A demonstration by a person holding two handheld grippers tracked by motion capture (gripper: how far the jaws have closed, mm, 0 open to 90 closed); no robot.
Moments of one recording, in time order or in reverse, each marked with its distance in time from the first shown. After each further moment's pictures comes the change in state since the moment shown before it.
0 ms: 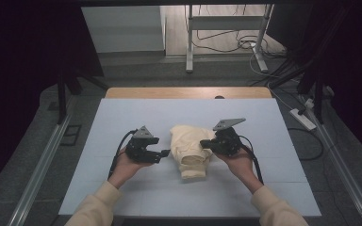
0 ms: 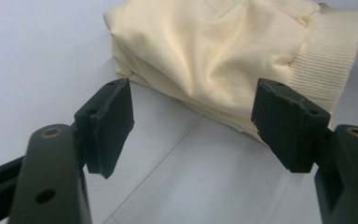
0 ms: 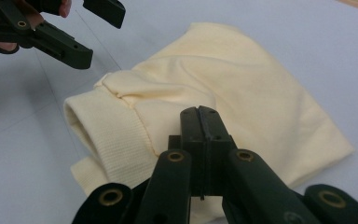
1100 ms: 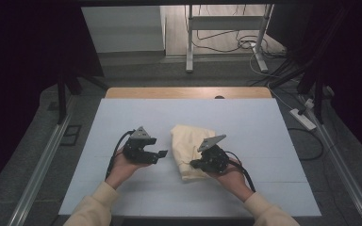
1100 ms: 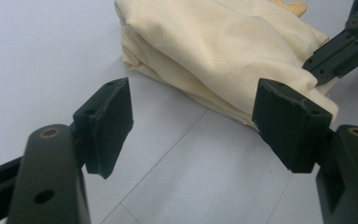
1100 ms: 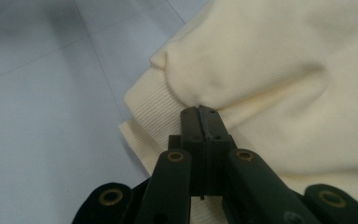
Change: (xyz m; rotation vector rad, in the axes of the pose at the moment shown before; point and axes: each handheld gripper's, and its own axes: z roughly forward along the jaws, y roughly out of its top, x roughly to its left) left arm 0.002 -0.005 -0.006 0.007 0.008 0.005; right arm 0.042 -0.026 0.032 0.154 0.080 -0.113
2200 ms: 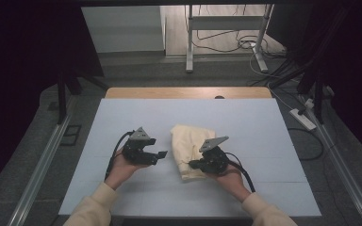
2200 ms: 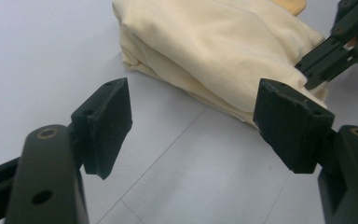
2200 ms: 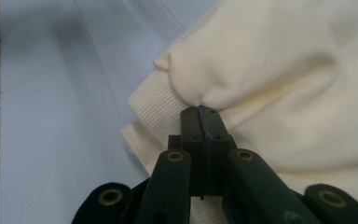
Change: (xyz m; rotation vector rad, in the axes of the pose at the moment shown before) left arm -0.001 -0.002 -0.002 -0.001 0.004 0.005; right arm -0.004 -0.009 0.005 -0.071 0.039 0.039
